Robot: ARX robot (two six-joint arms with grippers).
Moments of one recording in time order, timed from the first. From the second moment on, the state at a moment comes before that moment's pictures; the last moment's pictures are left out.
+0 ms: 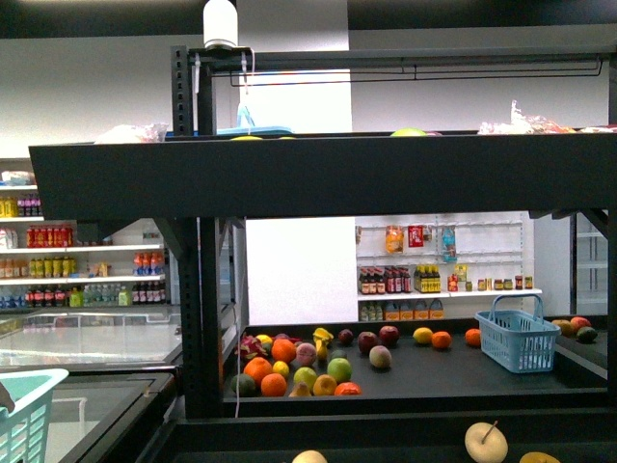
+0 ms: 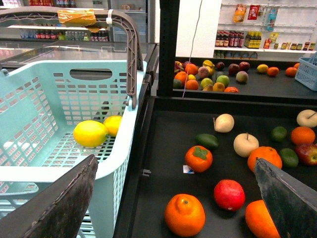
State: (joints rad) left arm 0.00 0.01 0.01 0.00 0.00 -0.01; right arm 0.00 0.01 0.02 0.00 0.00 0.00
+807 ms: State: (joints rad) left arm 0.00 0.01 0.01 0.00 0.00 -0.01; right arm 0.00 0.01 0.02 0.00 0.00 0.00
